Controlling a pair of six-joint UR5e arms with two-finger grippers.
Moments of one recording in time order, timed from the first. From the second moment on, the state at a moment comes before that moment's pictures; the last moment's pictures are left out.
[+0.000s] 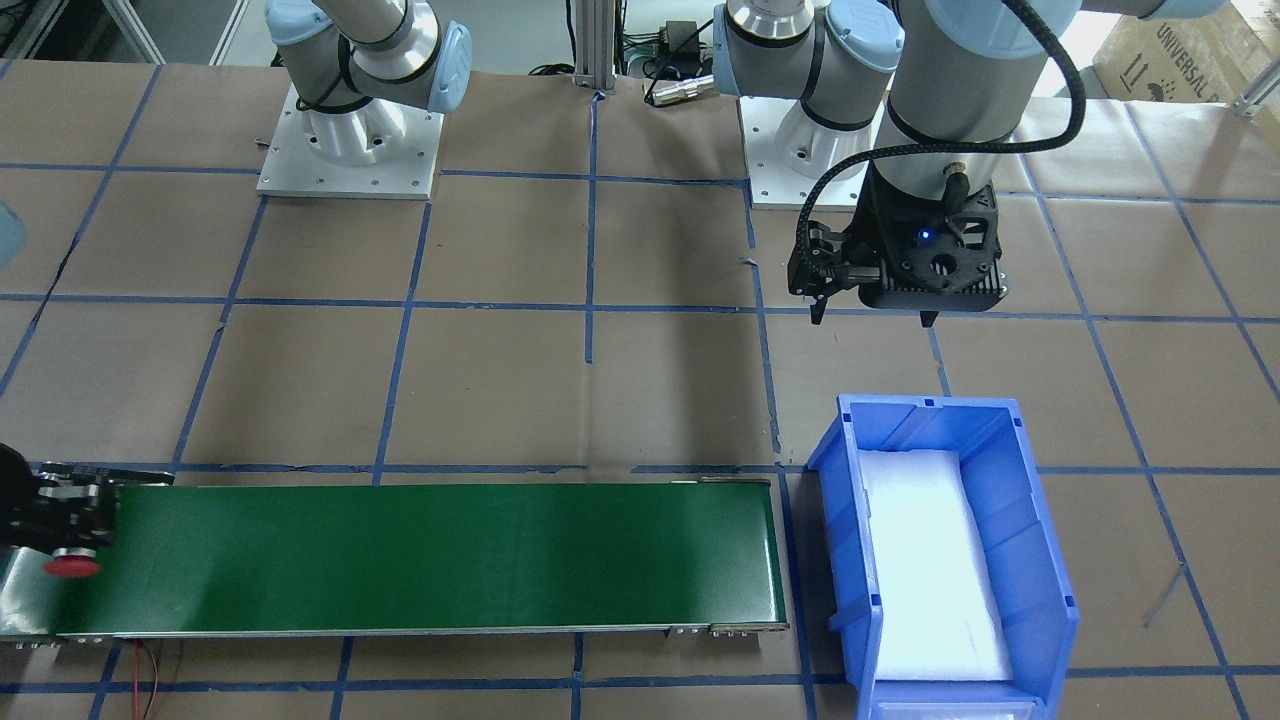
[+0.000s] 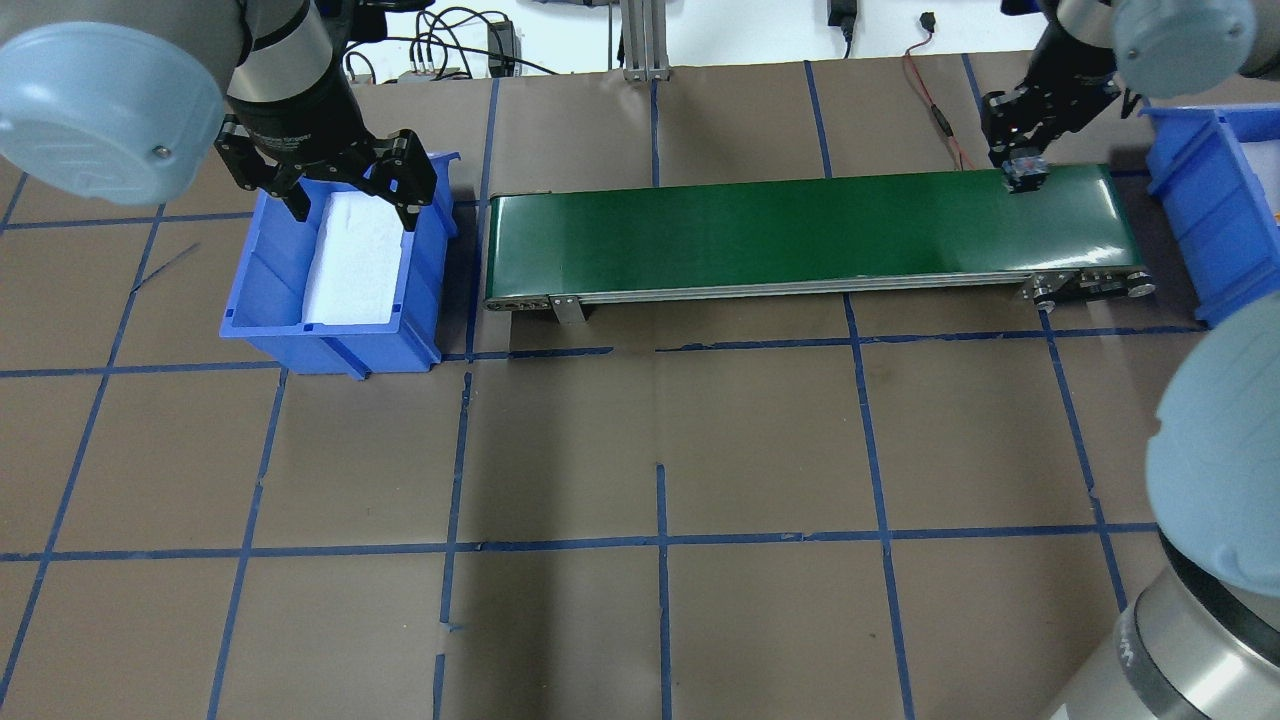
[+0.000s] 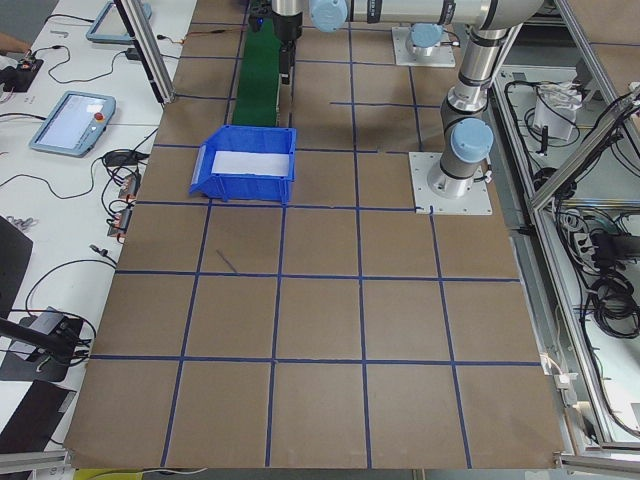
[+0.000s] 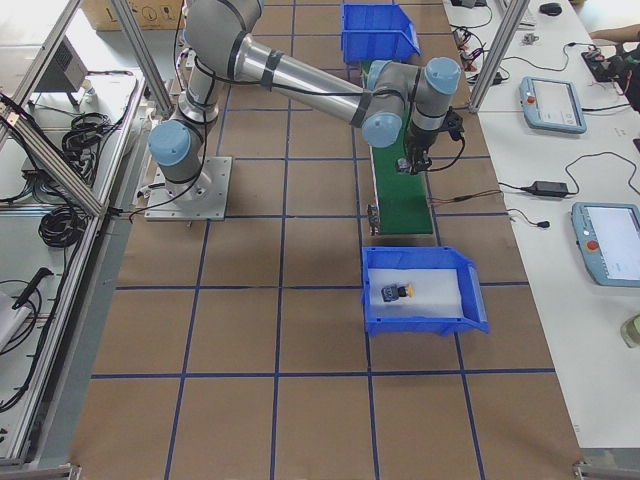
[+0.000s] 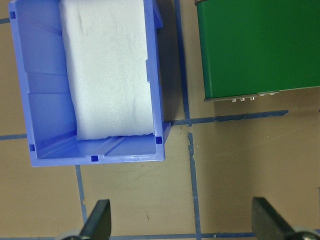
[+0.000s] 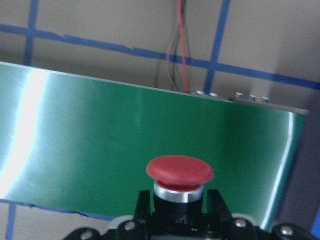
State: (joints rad) left arm -1.62 -1.67 -1.51 -1.50 1.68 0.04; right arm 1.24 -1.10 1.34 -1.81 -1.58 -0.54
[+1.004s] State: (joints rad) left arm -1.61 -1.67 -1.51 -1.50 1.69 0.04; right arm 0.91 -1.06 1.20 -1.74 -1.63 -0.82
